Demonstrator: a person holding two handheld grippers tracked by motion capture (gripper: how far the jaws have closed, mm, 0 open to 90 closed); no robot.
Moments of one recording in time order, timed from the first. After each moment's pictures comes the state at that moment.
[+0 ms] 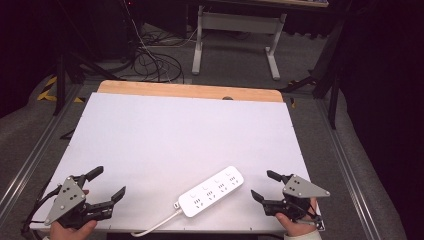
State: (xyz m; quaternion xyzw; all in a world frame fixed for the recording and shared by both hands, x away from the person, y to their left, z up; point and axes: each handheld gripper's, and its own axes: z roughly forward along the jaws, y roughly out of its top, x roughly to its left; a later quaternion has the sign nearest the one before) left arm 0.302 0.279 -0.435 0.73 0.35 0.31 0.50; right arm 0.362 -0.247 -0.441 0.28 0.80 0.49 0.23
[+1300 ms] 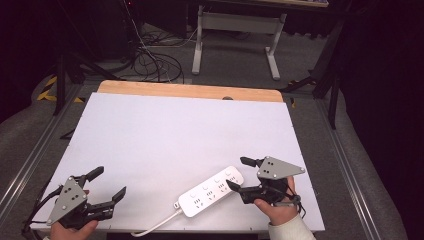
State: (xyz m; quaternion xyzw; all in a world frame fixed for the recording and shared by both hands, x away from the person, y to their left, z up) left arm 0.302 0.277 -0.435 0.73 0.35 0.32 0.49; right arm 0.383 -0.180 -0.393 0.21 0.82 0.50 0.18
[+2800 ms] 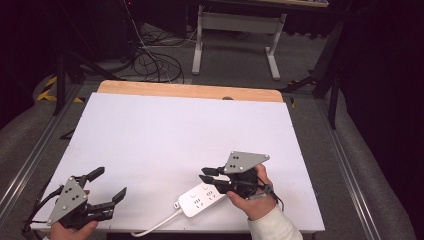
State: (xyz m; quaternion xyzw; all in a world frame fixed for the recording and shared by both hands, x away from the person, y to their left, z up) left arm 0.302 0.277 -0.435 0.74 0.34 0.31 0.49; right arm 0.391 -0.115 -0.383 0.14 0.86 0.49 0.09
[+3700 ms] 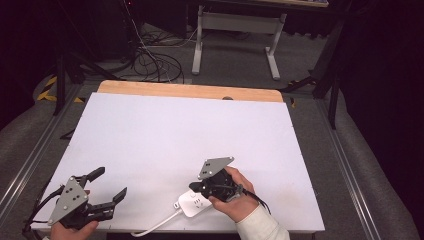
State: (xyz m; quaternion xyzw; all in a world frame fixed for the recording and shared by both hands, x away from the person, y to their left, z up) left arm 0.303 0.276 -0.436 0.74 0.34 0.31 0.49; right arm 0.398 -0.072 -0.420 0.15 0.91 0.37 0.05
